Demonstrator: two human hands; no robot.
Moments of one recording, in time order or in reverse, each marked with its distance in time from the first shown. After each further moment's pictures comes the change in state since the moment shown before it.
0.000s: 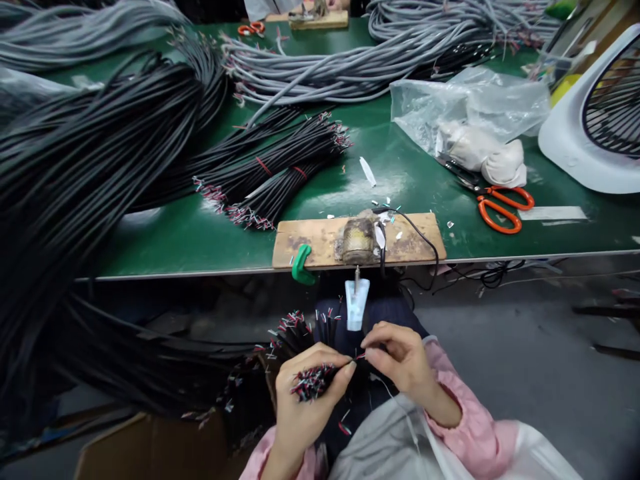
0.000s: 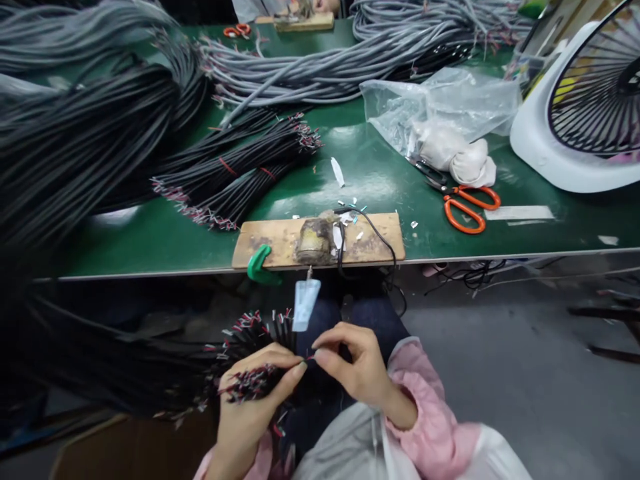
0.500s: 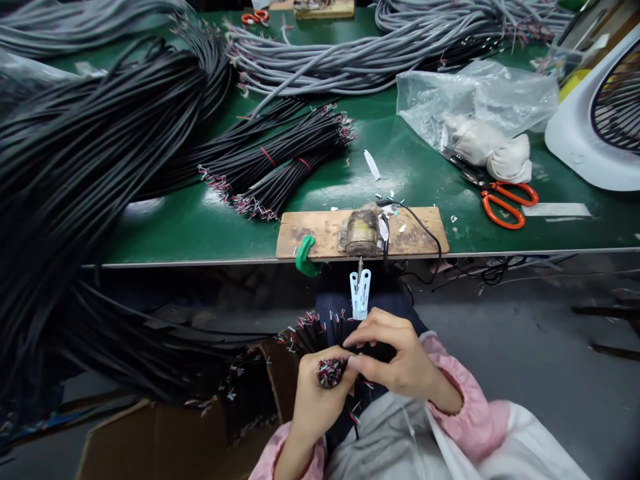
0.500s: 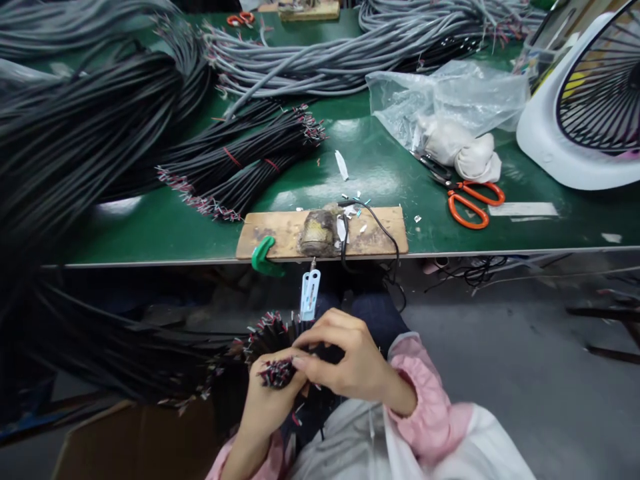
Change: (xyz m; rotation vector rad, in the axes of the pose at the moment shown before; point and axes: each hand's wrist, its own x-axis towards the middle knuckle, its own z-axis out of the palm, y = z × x) left_hand -0.020 -0.024 0.015 -0.107 -0.114 -0.208; right_hand 0.016 -0.029 0.005 -0.307 -0.183 -0.201
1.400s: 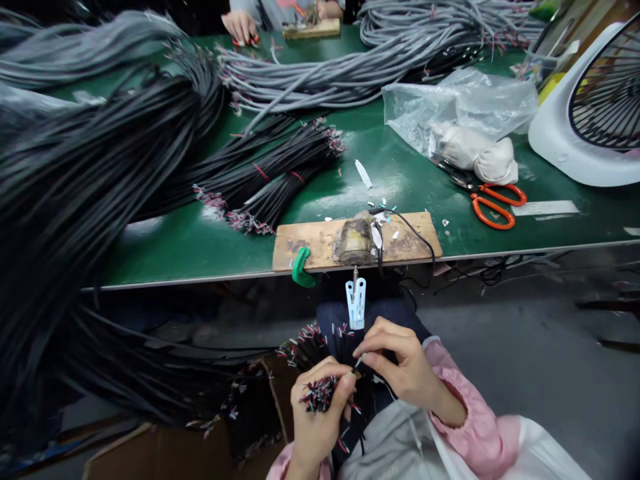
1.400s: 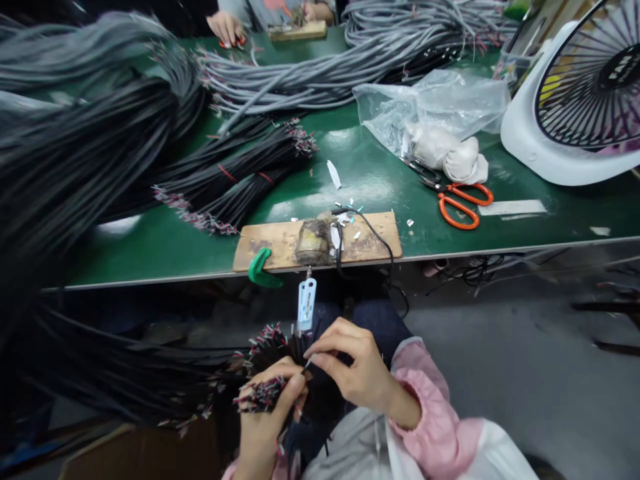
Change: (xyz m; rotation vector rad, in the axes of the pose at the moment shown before) left_hand -0.013 0.011 0.006 -0.113 0.190 -0.037; right_hand -0.015 0.011 0.003 0.084 0.085 0.028
